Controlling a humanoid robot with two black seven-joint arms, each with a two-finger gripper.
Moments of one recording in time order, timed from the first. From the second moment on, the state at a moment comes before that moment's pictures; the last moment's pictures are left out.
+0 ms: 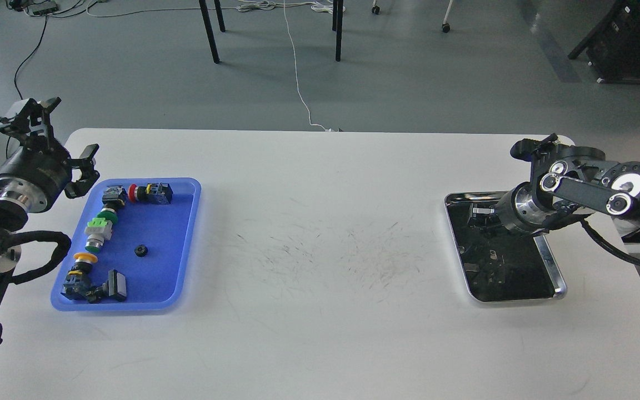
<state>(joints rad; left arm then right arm) -0.25 0.47 -1.43 -1.24 0.51 -0.04 0.07 1.22 -0.47 -0.29 0.89 -0.65 0.49 -0.43</state>
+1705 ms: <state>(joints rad) -0.30 0.65 -1.42 -1.19 0.41 -0.09 0.10 0.91 -0.49 1.09 0.86 0.14 0.47 -0.36</state>
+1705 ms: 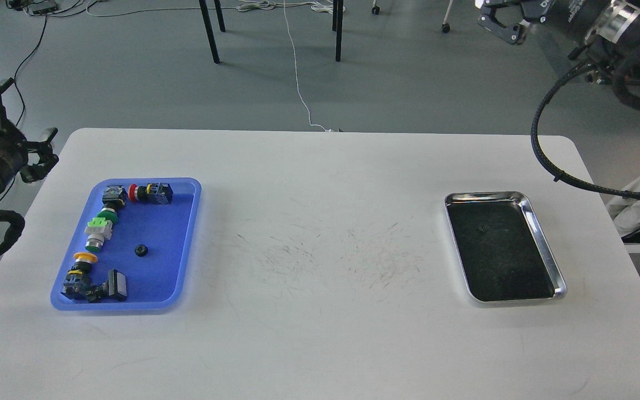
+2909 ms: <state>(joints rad) -0.28 0.81 -0.93 -1.39 1.79 -0.40 0.08 0.41 -0.35 1.22 0.86 0.19 0.49 -0.30</state>
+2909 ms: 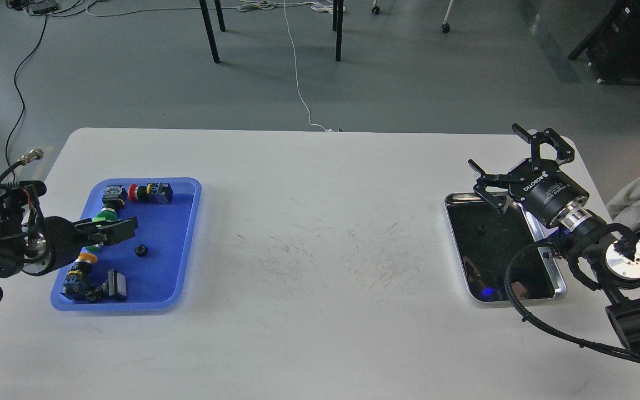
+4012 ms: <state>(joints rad) -0.37 0.76 -0.65 -1.26 1.96 -0.25 0.02 0.41 -0.36 1.22 0.86 0.19 0.49 -0.30</state>
